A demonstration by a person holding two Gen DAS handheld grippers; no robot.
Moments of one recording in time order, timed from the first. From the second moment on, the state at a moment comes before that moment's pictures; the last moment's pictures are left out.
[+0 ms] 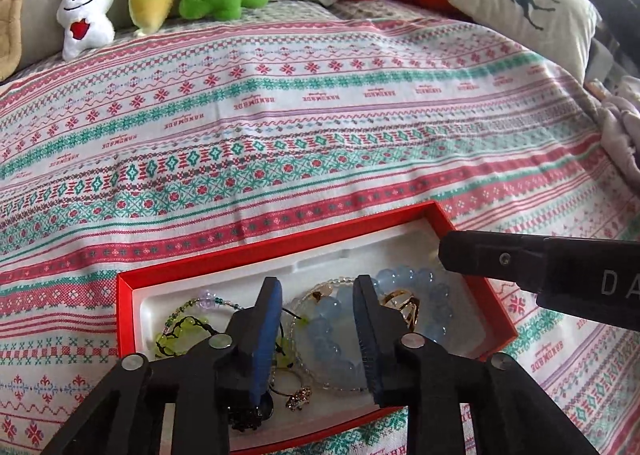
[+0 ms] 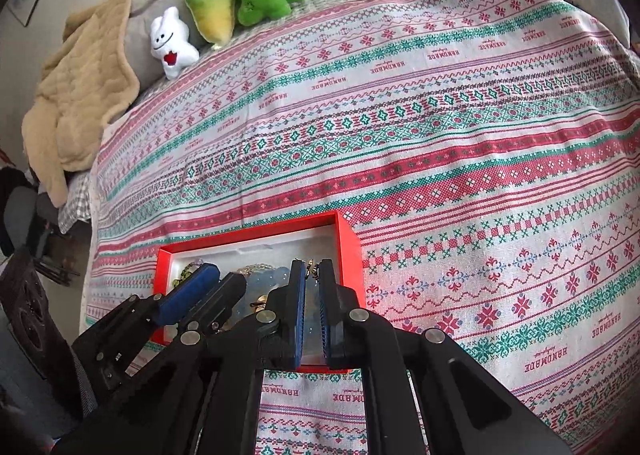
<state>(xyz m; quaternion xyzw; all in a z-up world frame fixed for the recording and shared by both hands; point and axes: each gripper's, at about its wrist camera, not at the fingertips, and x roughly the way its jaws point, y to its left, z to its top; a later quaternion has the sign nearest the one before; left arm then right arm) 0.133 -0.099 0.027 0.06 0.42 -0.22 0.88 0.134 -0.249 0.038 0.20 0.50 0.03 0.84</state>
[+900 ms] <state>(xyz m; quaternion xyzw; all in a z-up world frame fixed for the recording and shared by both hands) 0.067 -0.053 0.035 0.07 0.47 -0.13 0.87 0.068 -0.246 0.061 0.14 0.50 0.01 0.85</state>
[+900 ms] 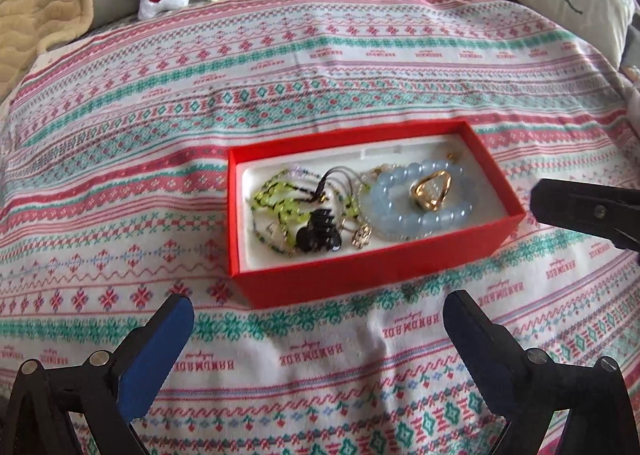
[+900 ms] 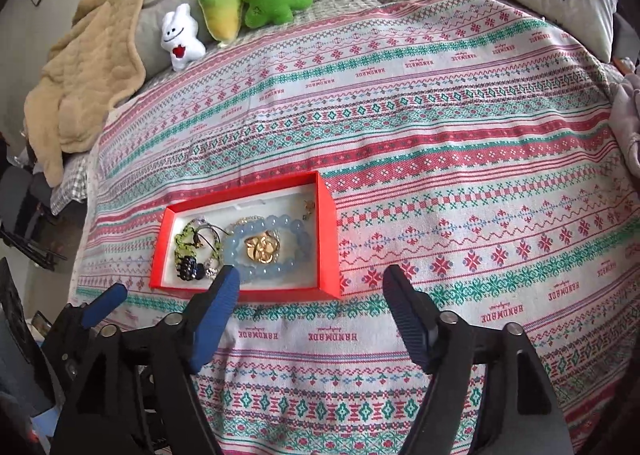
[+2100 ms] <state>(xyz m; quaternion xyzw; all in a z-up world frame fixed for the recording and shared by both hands) 0.046 -0.022 0.023 0.06 0.50 -0.06 0.86 0.028 -0.208 0.039 0.01 0.53 -0.02 0.85</state>
